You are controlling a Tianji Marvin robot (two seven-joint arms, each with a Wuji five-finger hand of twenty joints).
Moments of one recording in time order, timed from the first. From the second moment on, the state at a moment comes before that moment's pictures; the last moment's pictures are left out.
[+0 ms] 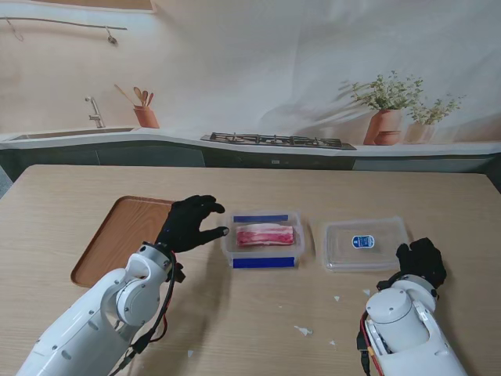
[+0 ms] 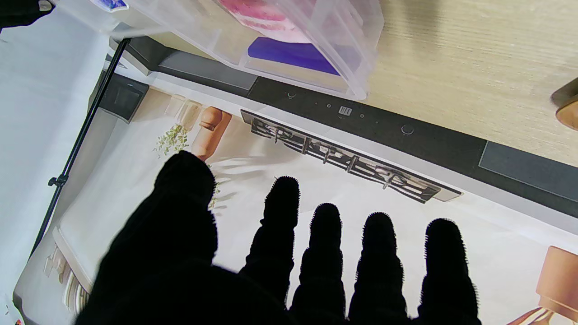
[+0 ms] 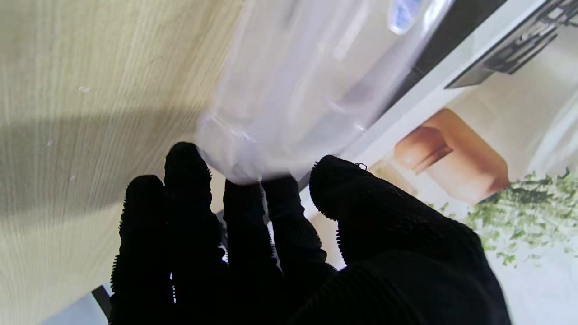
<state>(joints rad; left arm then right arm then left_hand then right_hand) 1.42 -1.13 -1.04 -1.45 0.72 -0.12 0.23 -1.67 -1.31 1.50 -1.49 -0.34 0.49 -0.66 0.70 -0.18 0.22 -0.06 0.39 0.10 0.58 0.40 0.24 0.12 0.46 0.36 0.13 0.17 0.40 0.48 -0.08 0.33 0.70 0.50 0.77 -0.35 0.71 -0.16 0.51 0.29 0.61 0.59 0.54 0.29 1.02 0.56 0.60 0.33 0.98 0.55 0.19 0.31 1.09 0.46</state>
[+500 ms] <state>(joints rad) 1.42 -1.13 -1.04 -1.45 0.72 -0.12 0.23 -1.73 -1.26 1.49 -1.54 -0.49 0.40 -0.60 0.70 -0.18 0.22 -0.06 0.39 0.10 0.58 0.40 0.24 0.12 0.46 0.36 0.13 0.17 0.40 0.48 -0.08 0.33 0.67 0.49 0.65 -0.33 0.59 -0.14 0.31 0.27 0.22 0.59 0.20 0.23 0.53 0.27 0.15 0.21 0.43 0.29 -0.01 0.20 0.42 0.55</state>
